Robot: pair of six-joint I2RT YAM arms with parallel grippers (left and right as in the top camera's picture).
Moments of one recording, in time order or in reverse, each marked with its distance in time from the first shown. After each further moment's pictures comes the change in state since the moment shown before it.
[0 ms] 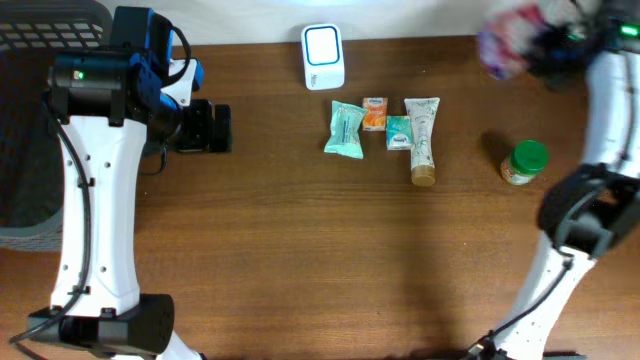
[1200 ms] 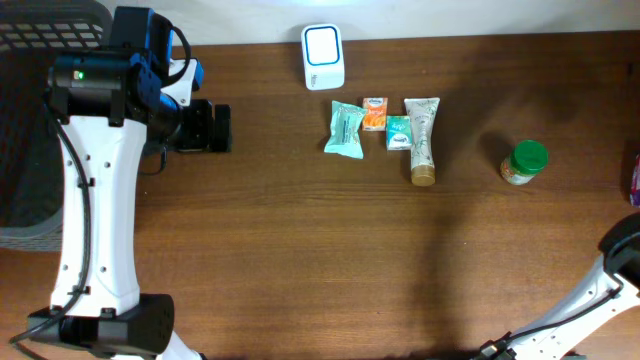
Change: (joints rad) left arm 0.000 0.000 0.000 0.000 0.000 0.000; right arm -0.388 -0.047 0.022 -0.285 0.151 -0.492
